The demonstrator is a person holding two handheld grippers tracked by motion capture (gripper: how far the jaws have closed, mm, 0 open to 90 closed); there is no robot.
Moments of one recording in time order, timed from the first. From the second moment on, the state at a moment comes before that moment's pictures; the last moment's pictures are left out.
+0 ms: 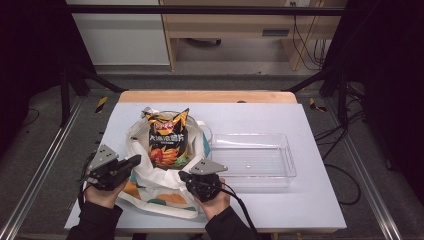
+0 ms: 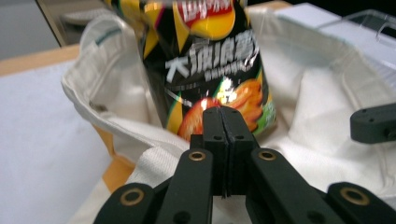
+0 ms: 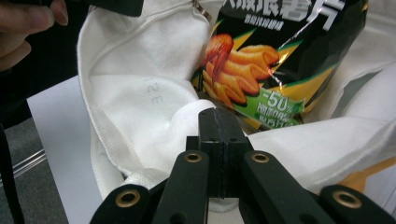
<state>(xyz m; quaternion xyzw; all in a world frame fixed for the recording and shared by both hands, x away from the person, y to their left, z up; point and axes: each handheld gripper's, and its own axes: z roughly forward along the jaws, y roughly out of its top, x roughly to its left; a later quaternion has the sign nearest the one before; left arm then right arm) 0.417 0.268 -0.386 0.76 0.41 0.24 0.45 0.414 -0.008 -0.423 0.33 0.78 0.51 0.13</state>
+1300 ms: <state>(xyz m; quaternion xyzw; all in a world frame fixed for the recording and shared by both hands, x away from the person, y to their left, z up) 0.407 0.272 -0.456 0.82 0.43 0.20 0.33 0.405 -0.007 -0.476 0.36 0.80 0.46 0.11</state>
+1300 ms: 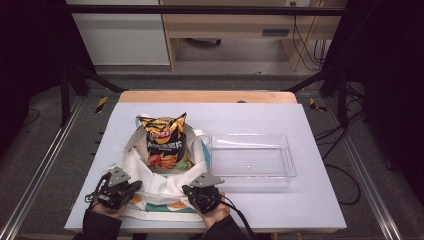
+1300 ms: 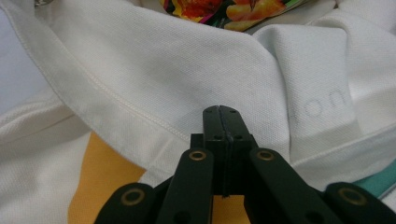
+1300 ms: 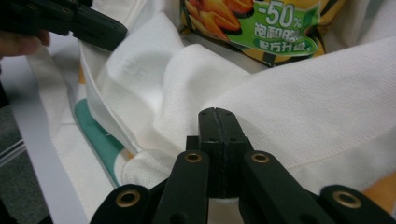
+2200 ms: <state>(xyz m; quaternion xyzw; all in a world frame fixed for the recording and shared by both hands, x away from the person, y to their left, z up) 0.418 0.279 -0.428 0.78 0.44 0.20 0.40 0.407 -0.018 -0.489 0.39 0.80 0.43 0.15</state>
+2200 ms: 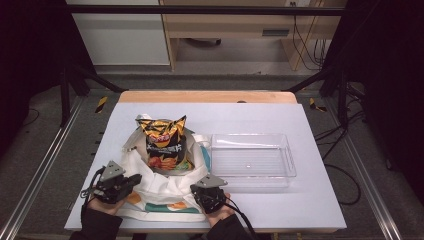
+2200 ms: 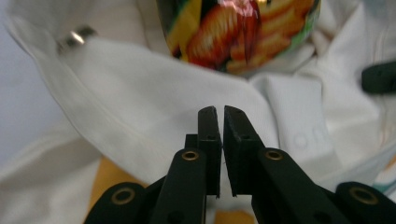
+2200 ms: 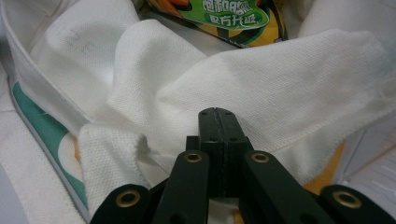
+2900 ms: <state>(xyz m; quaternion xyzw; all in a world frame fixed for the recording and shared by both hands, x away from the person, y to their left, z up) 0.455 0.301 -0.461 0.79 0.49 0.20 0.33 0.407 -0.028 -0.483 0.43 0.77 0.43 0.20</state>
